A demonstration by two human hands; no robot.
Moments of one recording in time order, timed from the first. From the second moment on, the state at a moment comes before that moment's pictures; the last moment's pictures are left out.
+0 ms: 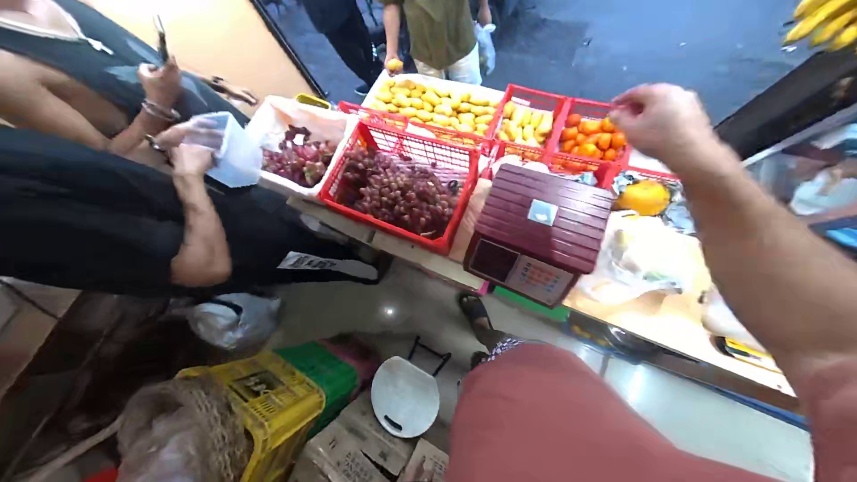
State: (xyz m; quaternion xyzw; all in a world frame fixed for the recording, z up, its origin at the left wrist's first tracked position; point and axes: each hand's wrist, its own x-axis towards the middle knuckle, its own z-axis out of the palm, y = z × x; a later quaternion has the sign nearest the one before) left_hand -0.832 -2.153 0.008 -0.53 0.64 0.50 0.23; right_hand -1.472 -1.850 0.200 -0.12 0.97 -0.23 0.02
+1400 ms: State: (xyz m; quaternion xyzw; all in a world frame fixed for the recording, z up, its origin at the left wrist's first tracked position) left_hand -1.269 -2.510 0.046 -0.32 0.63 0.67 0.24; right_hand -1.472 -2.216 0.046 0.09 0.88 -0.38 0.27
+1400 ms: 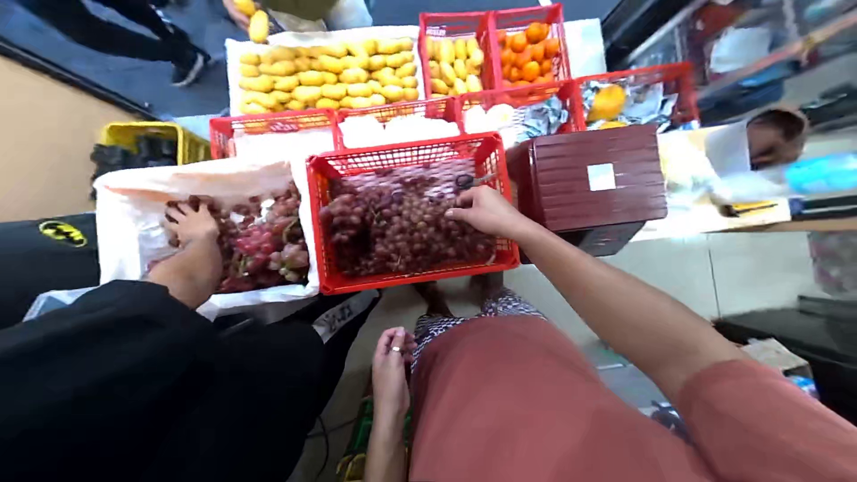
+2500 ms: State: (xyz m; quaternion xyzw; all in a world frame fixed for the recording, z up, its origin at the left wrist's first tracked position) left_hand -1.268 -2.433 0.072 -0.22 0.71 0.65 0.11; right_hand -1.518 -2.164 0.183 -0.01 0.84 -0.52 0.13
